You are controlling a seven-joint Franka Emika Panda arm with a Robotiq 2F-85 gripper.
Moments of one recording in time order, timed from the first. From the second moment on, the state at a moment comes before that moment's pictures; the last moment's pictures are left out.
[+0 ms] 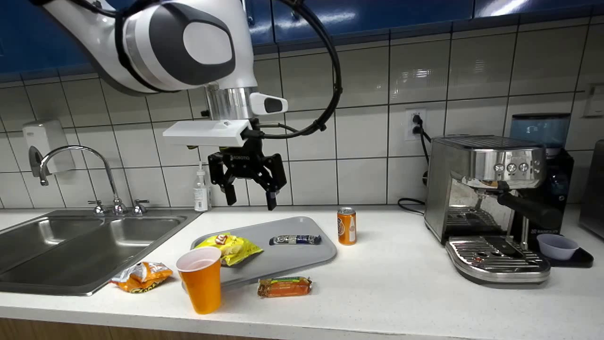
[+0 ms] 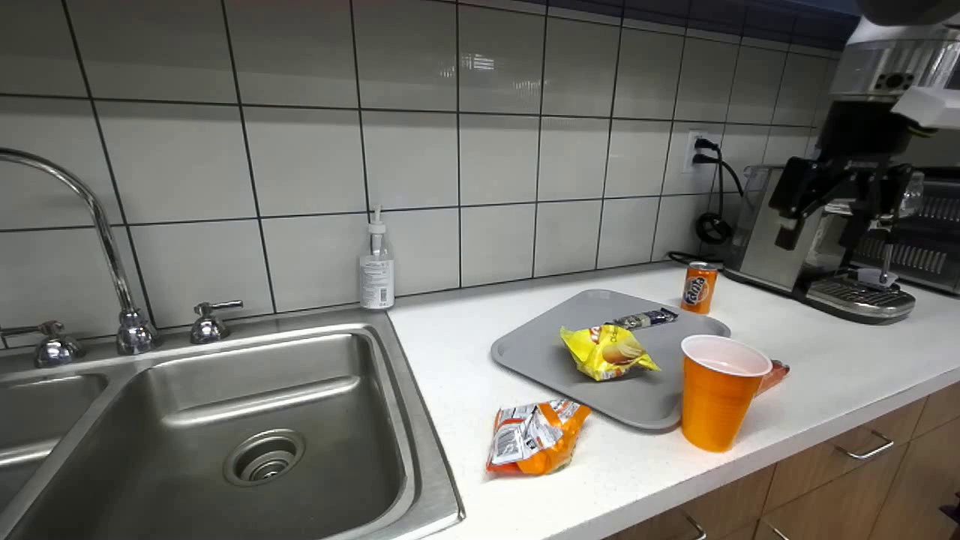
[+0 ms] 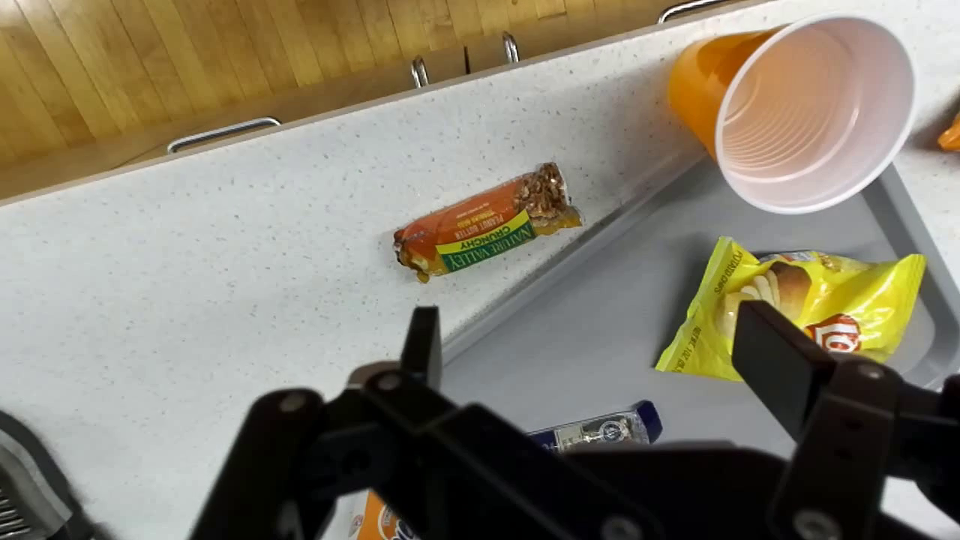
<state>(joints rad) -0.10 -0.32 -0.24 -2.65 -0.06 2.45 -0.18</state>
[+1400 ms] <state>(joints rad) -0.05 0.00 -0.08 -2.48 0.00 2.63 0.06</state>
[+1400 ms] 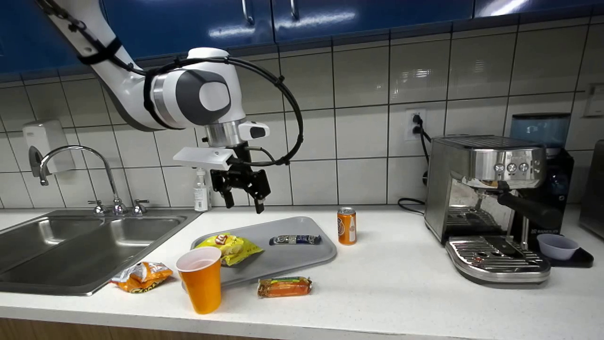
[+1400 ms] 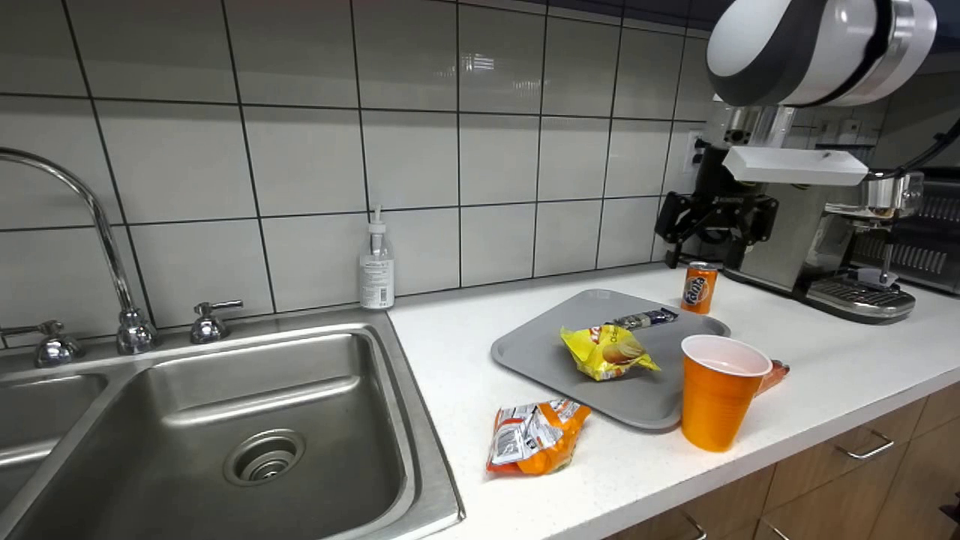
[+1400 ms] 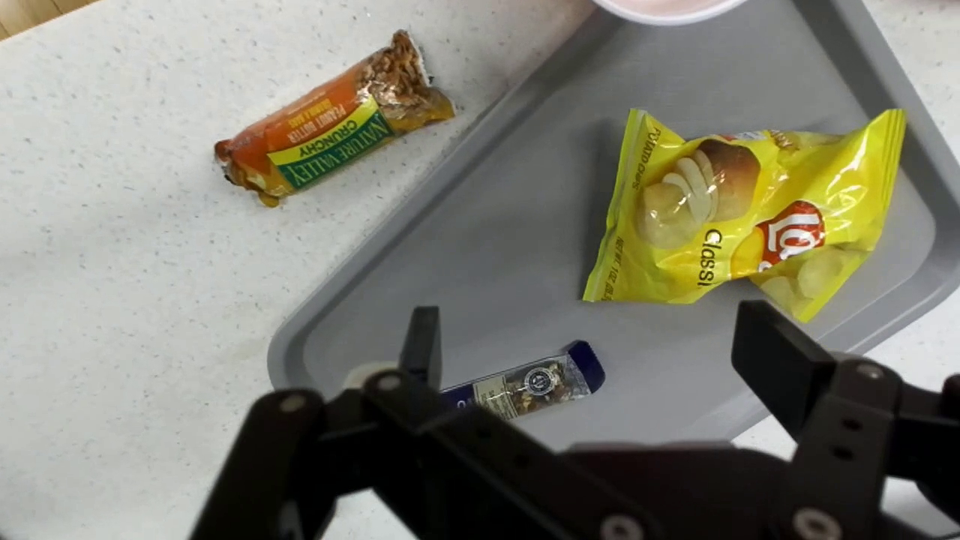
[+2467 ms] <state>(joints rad) 0.09 0.16 -0.05 -2.41 -0.17 2.75 0.62</state>
